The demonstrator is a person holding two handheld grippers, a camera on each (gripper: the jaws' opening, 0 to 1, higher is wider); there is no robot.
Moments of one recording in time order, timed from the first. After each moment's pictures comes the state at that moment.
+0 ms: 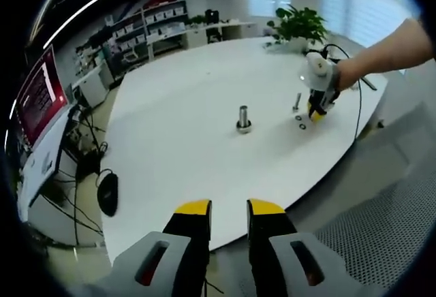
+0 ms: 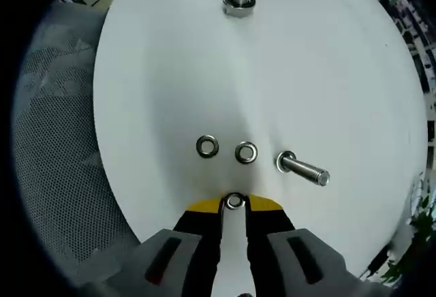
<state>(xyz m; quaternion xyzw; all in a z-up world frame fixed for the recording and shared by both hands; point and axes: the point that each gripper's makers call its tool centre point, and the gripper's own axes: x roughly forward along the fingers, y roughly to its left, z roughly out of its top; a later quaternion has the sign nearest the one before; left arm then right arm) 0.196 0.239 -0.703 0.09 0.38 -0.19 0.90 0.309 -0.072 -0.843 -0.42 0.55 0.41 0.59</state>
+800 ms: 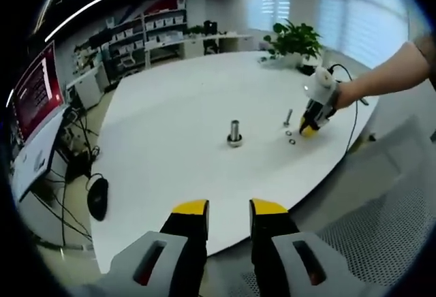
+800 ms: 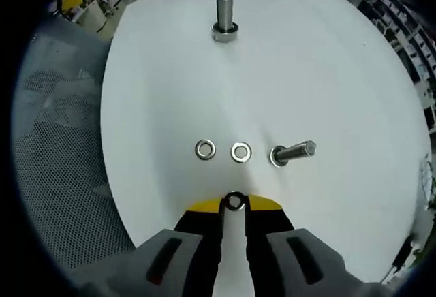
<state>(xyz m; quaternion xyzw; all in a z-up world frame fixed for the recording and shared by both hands) 0.197 0.227 -0.697 0.08 0.37 -0.22 0.90 0.310 -0.072 -0.842 -0.35 0.50 0.43 0.67</state>
